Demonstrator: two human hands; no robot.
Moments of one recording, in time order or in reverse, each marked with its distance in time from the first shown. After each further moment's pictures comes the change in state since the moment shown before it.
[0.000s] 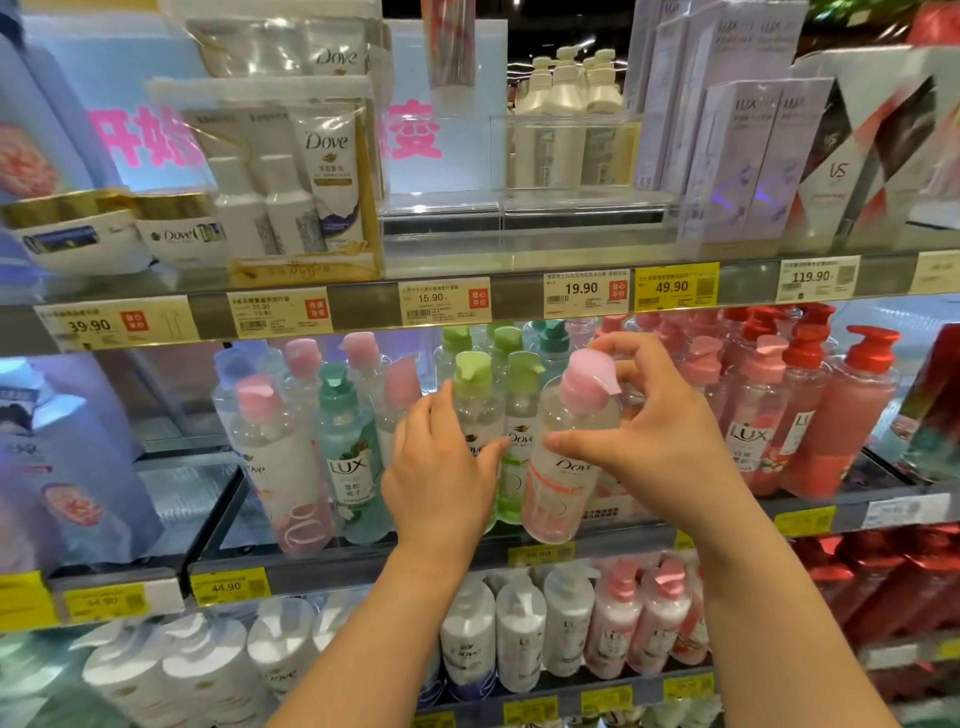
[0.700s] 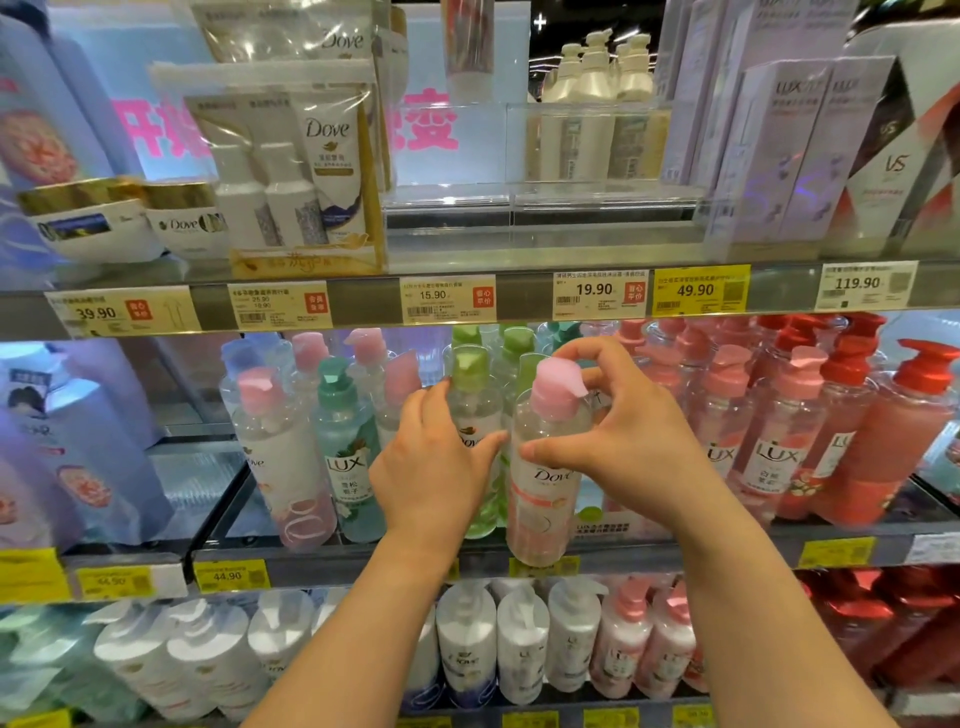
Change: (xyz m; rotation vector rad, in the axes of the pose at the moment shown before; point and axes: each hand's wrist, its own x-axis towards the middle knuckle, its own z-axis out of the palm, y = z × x) left_hand 0.013 0.002 0.005 0.118 0.032 -0.075; right_hand 0.028 0.011 0.012 0.012 -0.186 -0.022
